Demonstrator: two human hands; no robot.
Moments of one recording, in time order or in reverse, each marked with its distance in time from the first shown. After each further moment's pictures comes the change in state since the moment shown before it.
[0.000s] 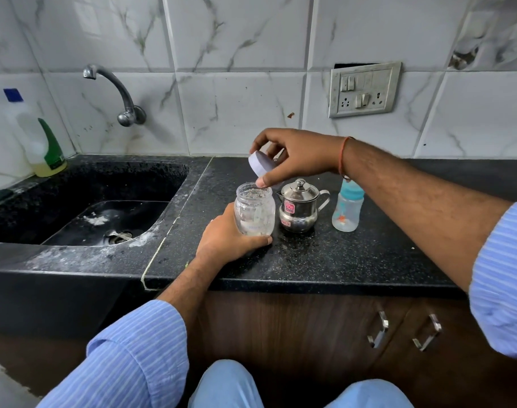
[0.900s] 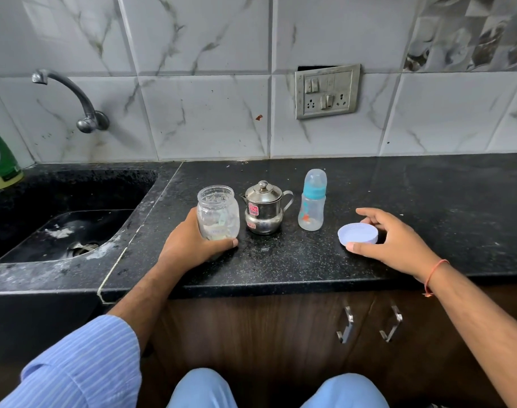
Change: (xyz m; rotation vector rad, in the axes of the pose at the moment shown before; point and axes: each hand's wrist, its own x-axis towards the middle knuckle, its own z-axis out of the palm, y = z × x) left_hand 0.000 0.000 0.005 -0.009 0.029 0.002; right_hand -0.198 0.213 0.070 0.175 0.457 0.427
